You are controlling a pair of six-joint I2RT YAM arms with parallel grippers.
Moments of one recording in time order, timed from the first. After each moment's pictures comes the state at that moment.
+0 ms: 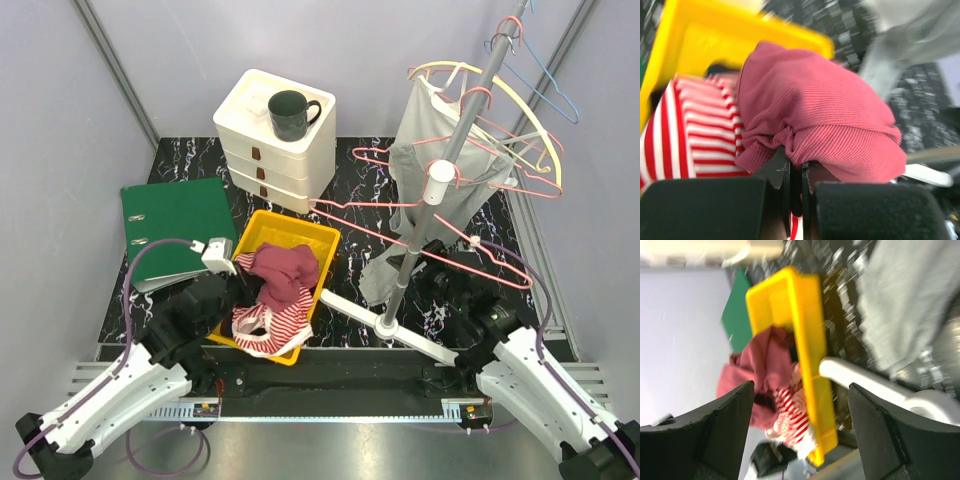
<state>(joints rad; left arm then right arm) -0.76 0.46 0.49 -0.41 -0.27 -0.61 0.49 0.64 0.48 -0.32 -0.08 1.31</state>
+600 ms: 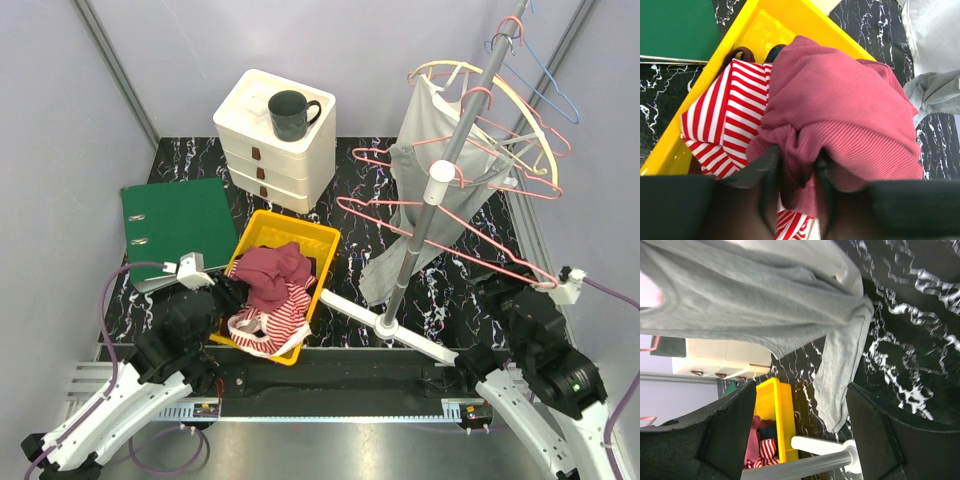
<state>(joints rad) -0.76 0.23 0.37 -0.58 -0.49 -0.84 0.49 0.24 0.78 -0.91 0.55 1.15</state>
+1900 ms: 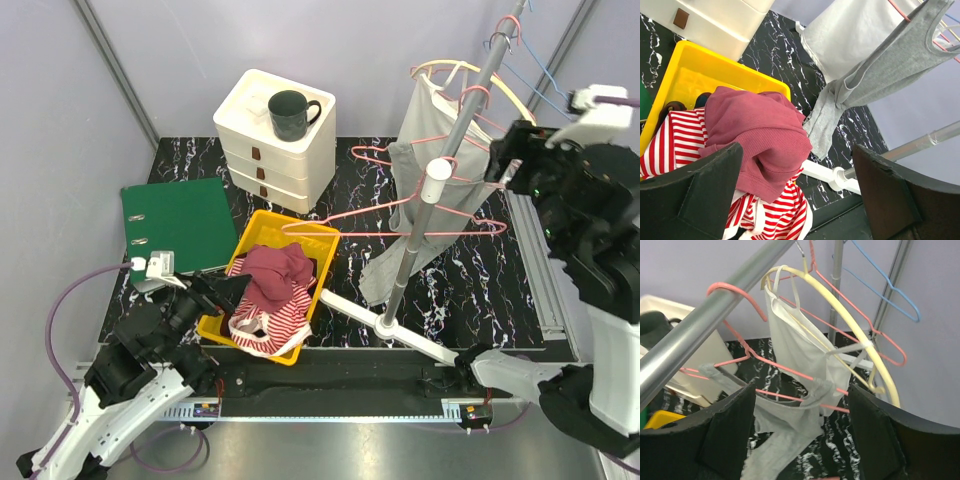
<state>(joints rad) -0.76 0.09 0.61 -0.61 -0.28 -0.68 0.49 1.10 2.01 -1.00 0.55 0.17</state>
